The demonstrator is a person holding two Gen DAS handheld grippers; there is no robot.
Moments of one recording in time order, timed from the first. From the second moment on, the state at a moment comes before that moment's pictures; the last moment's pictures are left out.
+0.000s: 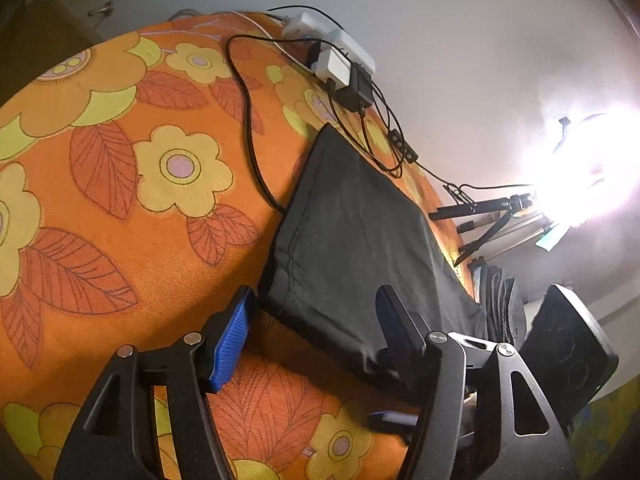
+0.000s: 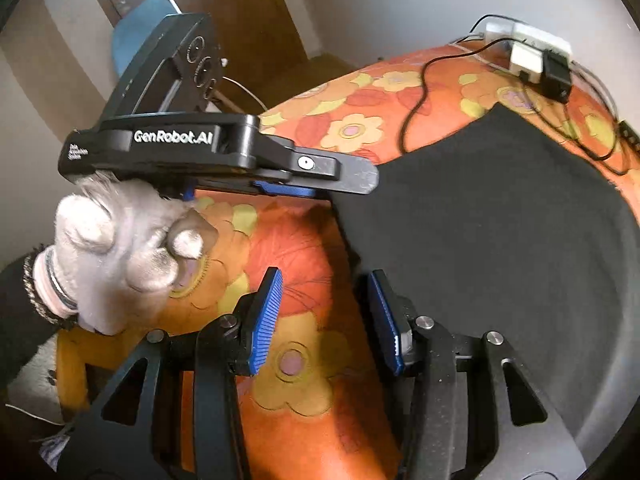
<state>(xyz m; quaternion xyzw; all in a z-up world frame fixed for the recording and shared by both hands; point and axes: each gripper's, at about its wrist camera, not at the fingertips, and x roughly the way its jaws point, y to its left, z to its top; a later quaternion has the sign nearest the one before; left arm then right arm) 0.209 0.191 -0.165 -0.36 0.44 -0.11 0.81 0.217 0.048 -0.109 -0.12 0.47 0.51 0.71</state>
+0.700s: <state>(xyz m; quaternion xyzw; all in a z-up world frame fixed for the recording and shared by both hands) 0.227 0.134 -0.155 -0.26 0.43 -0.09 0.86 0.159 -0.249 -0.065 -0.11 0.47 0.25 0.84</state>
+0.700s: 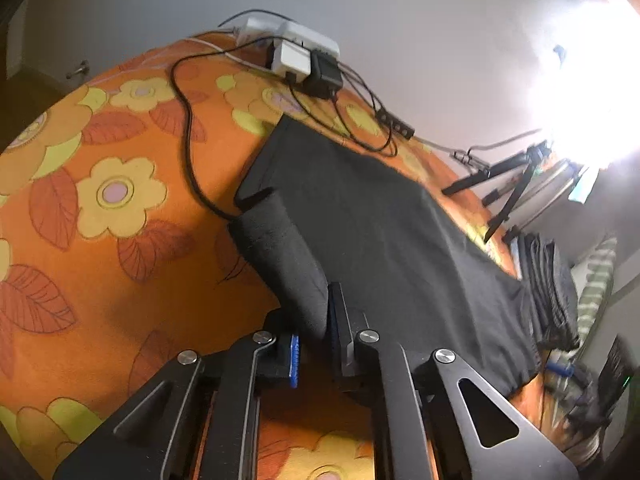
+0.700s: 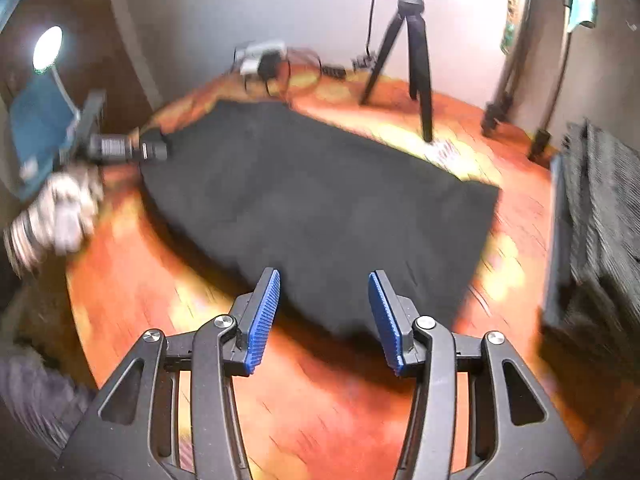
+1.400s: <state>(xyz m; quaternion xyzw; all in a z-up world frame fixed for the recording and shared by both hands) 0.244 0.123 -0.108 -0.25 0.40 -0.07 0.88 0.159 -0.212 -0.111 -0.38 0.43 0.24 0.78</state>
